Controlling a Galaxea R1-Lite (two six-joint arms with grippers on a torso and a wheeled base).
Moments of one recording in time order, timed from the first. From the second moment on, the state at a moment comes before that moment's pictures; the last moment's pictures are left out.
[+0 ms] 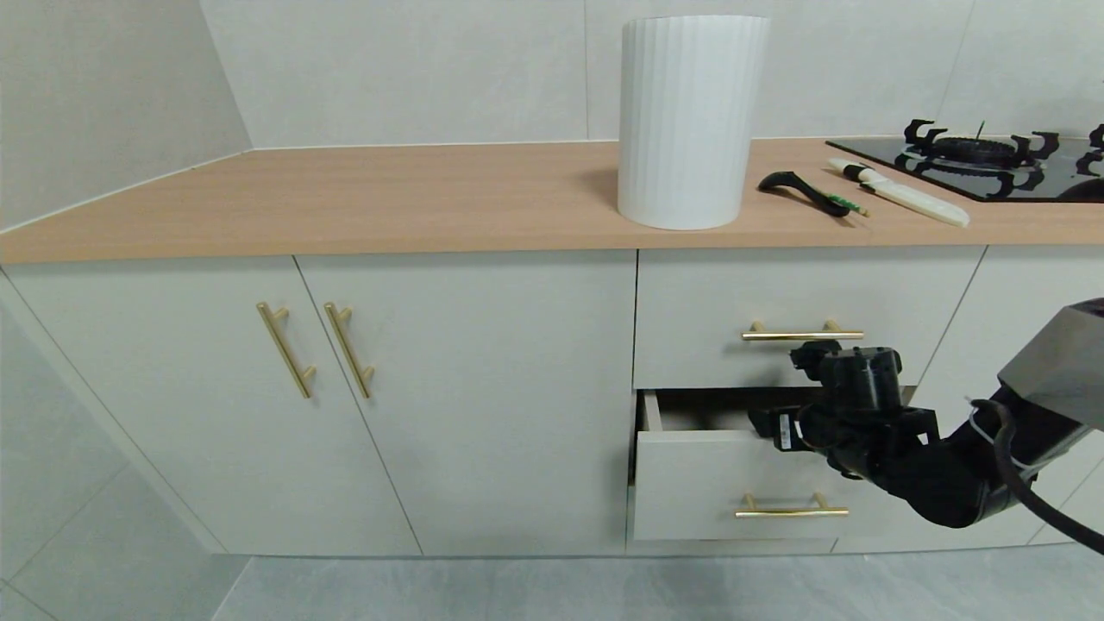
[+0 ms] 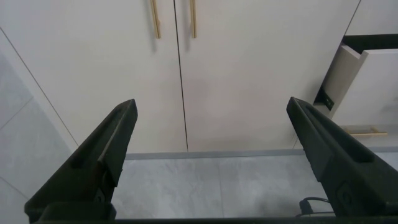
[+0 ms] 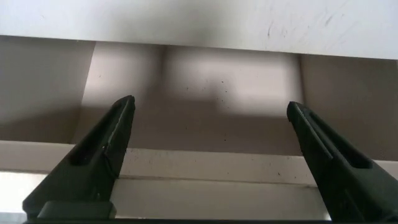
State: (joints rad) left arm 0.00 0.00 0.00 0.00 -0.03 0.00; right arm 0.29 2.13 -0.80 -0.81 -0.25 0.09
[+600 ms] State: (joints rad) left arm 0.00 0.00 0.00 0.00 -0.03 0.00; right arm 0.29 2.06 -0.78 -0.65 -0.25 0.09
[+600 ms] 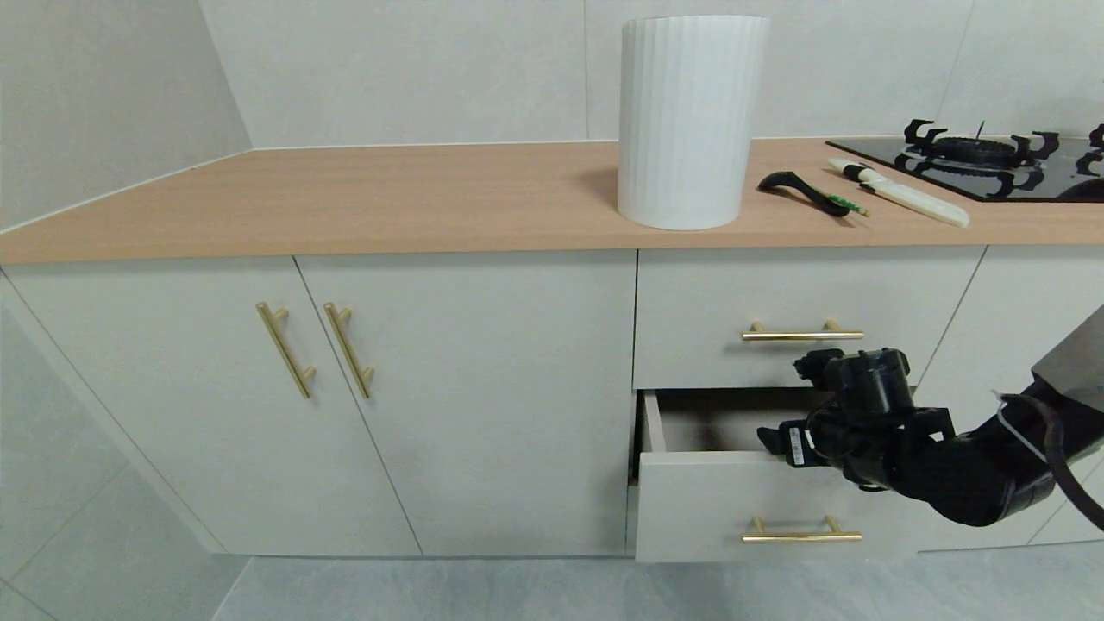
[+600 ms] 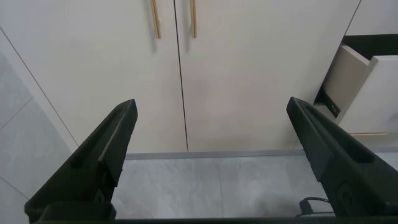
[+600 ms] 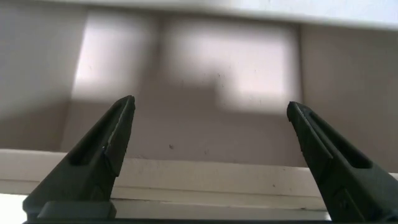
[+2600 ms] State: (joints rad) left arm 0.00 0.00 0.00 0.00 -0.03 0.00; right arm 0.33 1.82 -0.86 0.49 -0.19 -0.20
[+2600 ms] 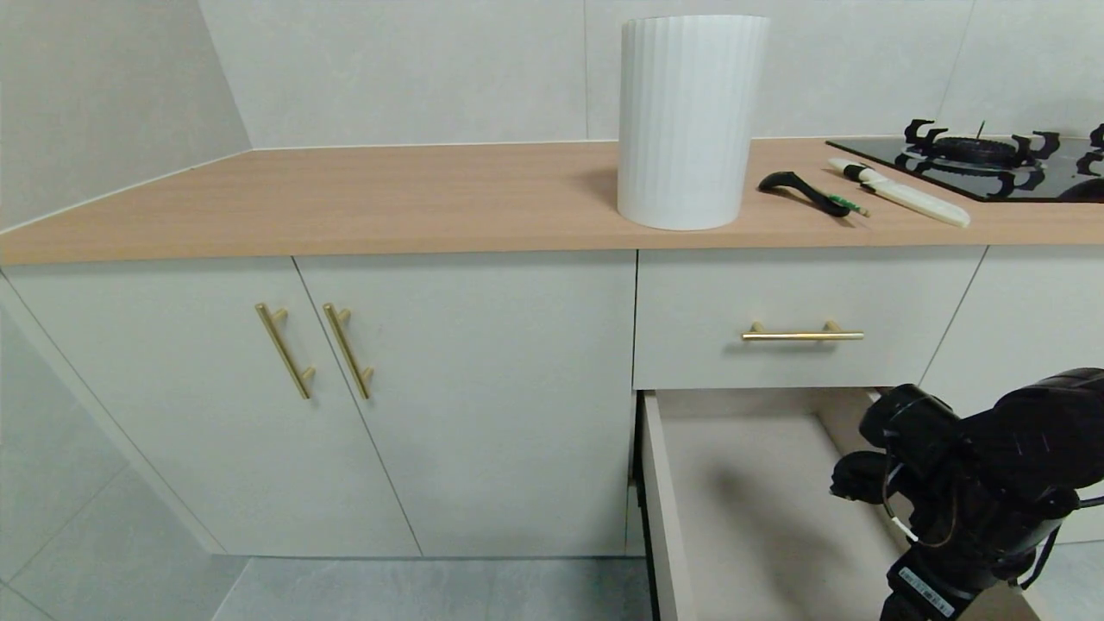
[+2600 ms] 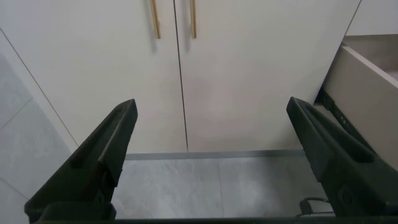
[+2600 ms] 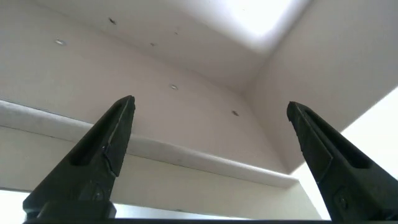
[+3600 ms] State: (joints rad) left arm 0.00 0.00 0.00 0.00 -0.03 0.00; right arm 0.33 1.72 -1.04 0.45 -0.19 0.11
